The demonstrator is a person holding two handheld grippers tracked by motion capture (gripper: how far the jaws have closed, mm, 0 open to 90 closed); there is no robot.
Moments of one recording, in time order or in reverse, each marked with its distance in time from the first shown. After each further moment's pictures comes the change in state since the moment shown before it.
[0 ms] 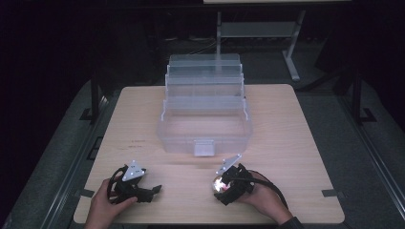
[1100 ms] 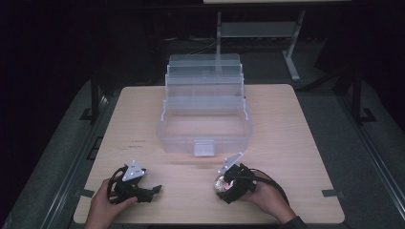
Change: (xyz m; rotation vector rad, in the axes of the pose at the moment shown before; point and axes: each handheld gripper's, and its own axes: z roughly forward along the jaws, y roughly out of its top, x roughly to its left) left arm 0.000 0.000 0.000 0.000 0.000 0.000; right arm -0.004 0.000 -0.007 0.019 0.012 -0.005
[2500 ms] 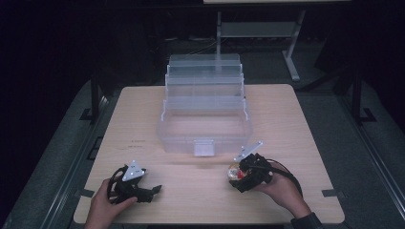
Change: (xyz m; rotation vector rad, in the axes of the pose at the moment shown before) left arm 0.000 0.000 0.000 -0.005 0.001 -0.003; right arm -0.028 -0.009 -0.043 -0.044 -0.076 0.069
